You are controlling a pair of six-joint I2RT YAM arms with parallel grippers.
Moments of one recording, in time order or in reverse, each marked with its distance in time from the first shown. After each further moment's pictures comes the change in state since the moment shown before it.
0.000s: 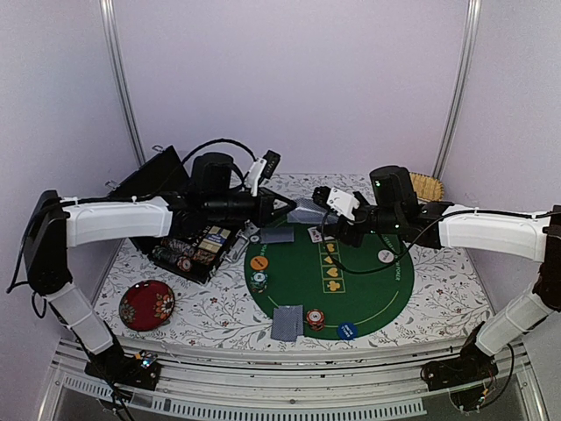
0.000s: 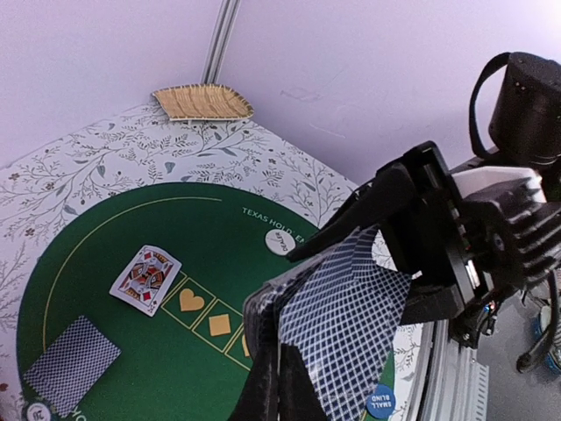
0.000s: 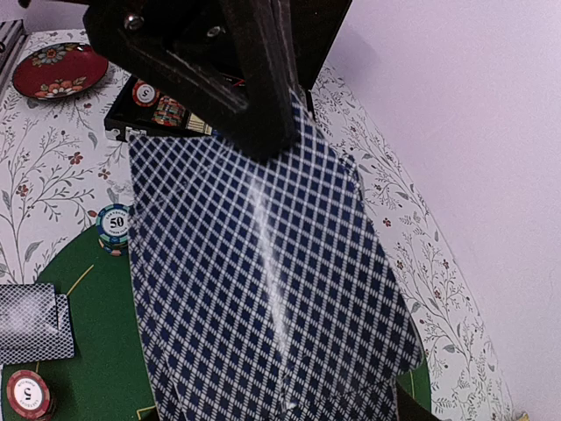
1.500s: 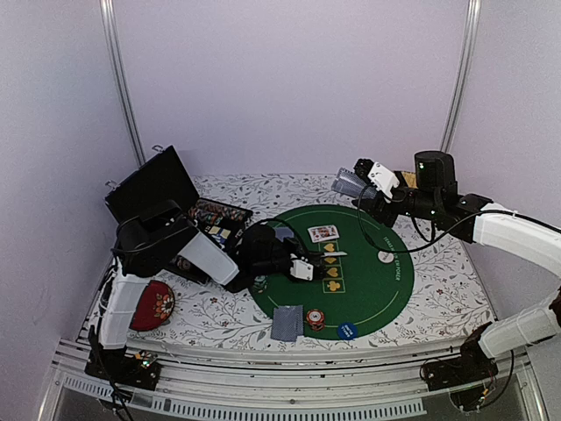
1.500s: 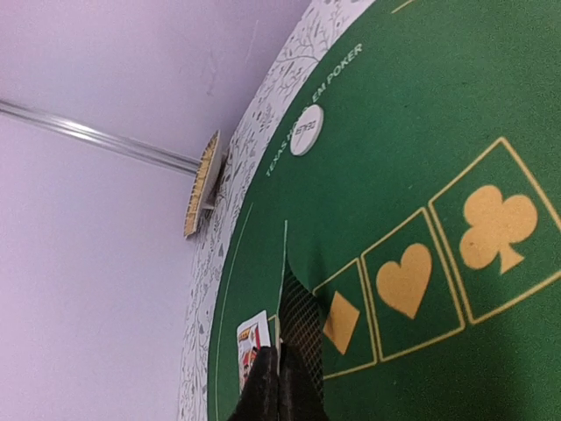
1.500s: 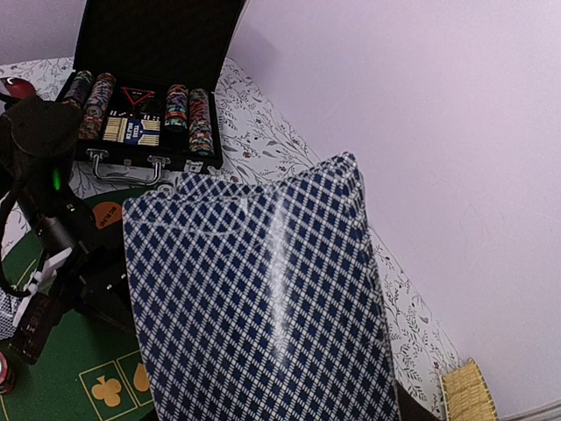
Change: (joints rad) left arm -0.105 0.621 -0.032 0.745 -0.101 1.425; right arm -0.188 -0.201 -0.043 -0.052 0.005 0.011
